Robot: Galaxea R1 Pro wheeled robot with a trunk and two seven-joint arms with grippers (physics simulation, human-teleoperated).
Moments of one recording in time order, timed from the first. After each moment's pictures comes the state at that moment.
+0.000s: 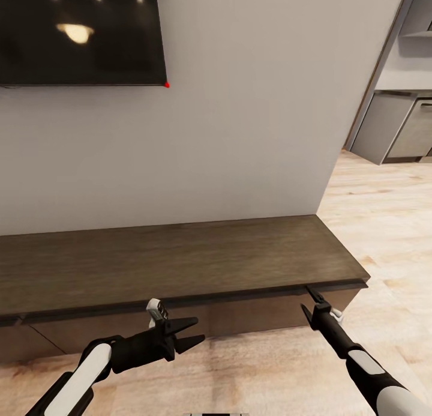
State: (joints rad) left arm -0.28 0.25 -0.34 -1.32 1.32 0.98 -0.70; right arm -0.61 -0.21 -0.15 -0.27 -1.27 0.37 0.80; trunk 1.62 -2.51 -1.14
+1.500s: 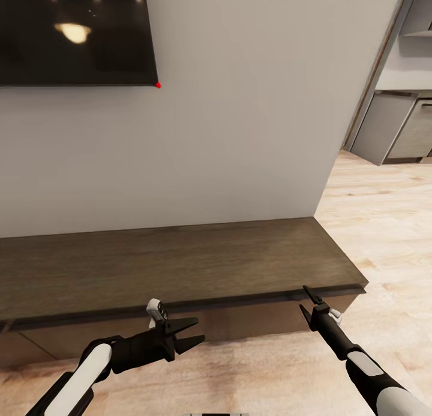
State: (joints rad) left arm -0.28 0.25 -0.34 -1.32 1.32 0.98 -0.70; right arm -0.61 -0.21 -0.13 -0.25 -1.24 0.37 0.85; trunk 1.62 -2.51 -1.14
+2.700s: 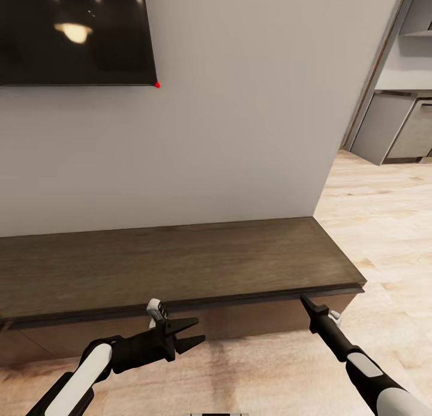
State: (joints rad) left arm -0.28 0.25 -0.34 -1.32 1.32 0.98 -0.70; right arm -0.61 -0.21 -0.13 -0.24 -1.23 0.35 0.84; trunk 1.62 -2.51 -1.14
